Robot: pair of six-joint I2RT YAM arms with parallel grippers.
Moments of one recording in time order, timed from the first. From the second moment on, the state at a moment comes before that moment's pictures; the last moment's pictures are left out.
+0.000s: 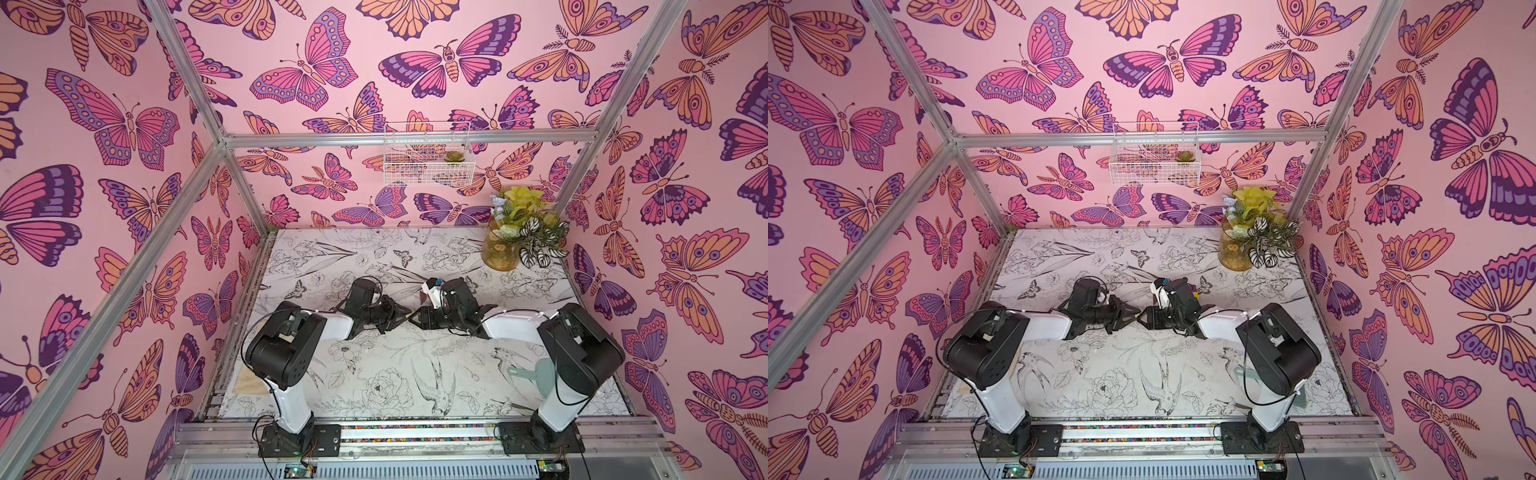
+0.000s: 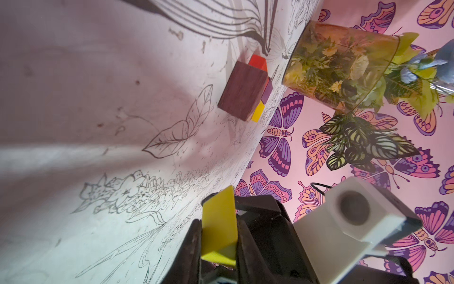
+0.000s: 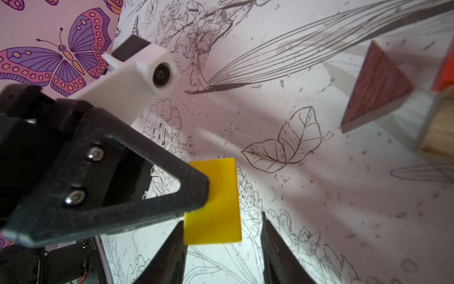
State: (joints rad) left arm -0.46 1.80 0.78 0.35 0.69 -1.41; right arm 0.62 1.71 0.84 0.12 -0.42 0.54
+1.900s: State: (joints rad) left arm -0.77 2.16 1.69 -1.00 0.29 -0.59; right arm 0.38 1.22 0.73 -0.21 -0.29 0.37
